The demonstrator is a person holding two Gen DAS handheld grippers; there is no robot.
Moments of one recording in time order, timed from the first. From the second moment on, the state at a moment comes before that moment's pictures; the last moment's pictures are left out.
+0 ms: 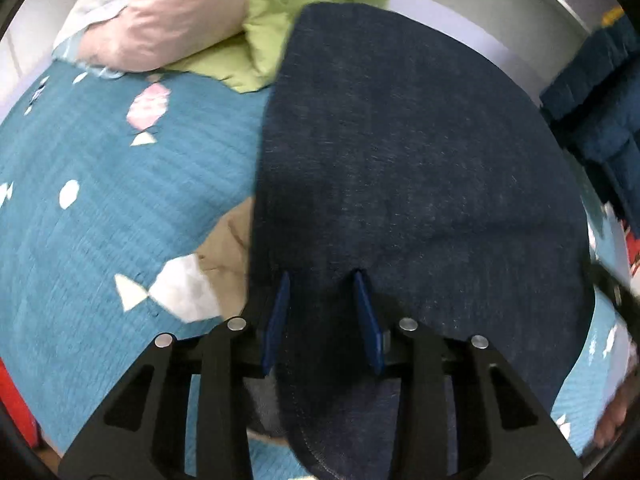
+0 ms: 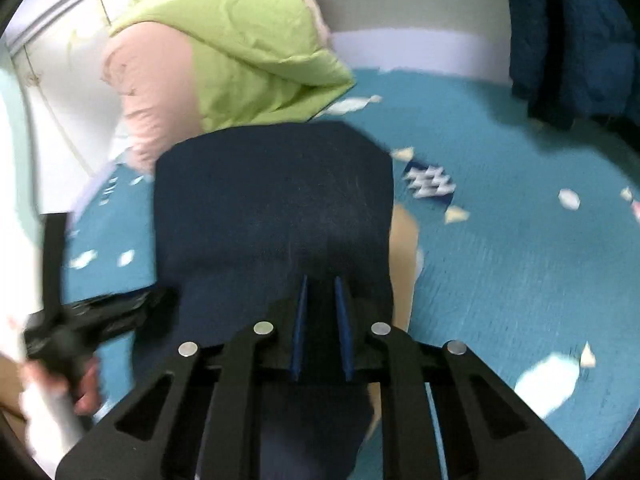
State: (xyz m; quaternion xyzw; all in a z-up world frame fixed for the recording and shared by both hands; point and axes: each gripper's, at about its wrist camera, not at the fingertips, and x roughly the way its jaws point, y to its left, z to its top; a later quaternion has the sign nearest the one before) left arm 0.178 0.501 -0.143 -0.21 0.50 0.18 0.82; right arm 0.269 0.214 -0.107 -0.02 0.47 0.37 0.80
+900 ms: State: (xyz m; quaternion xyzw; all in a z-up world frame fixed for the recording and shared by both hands) left arm 0.140 0.460 -0.112 -0.16 0.47 0.14 0.86; right arm 0.222 0.210 -0.101 -0.02 0.49 0.41 0.77
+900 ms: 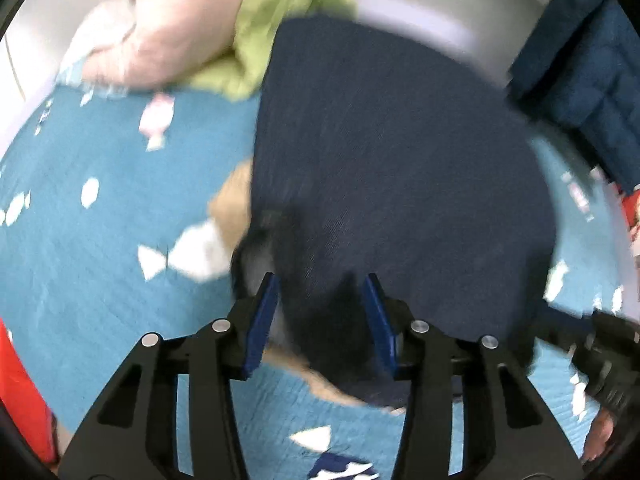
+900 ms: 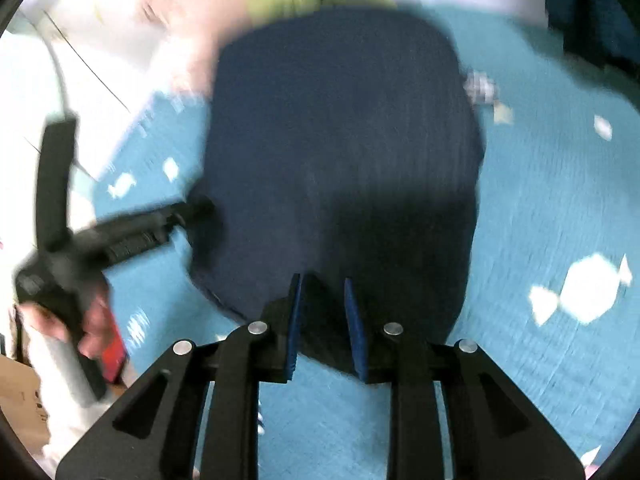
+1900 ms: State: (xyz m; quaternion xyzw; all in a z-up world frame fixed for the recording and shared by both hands) left arm 0.276 0.505 -0.108 -0.22 0.38 0.12 0.89; right arm 0.336 0.266 -0.108 0.01 0.42 0.34 0.84
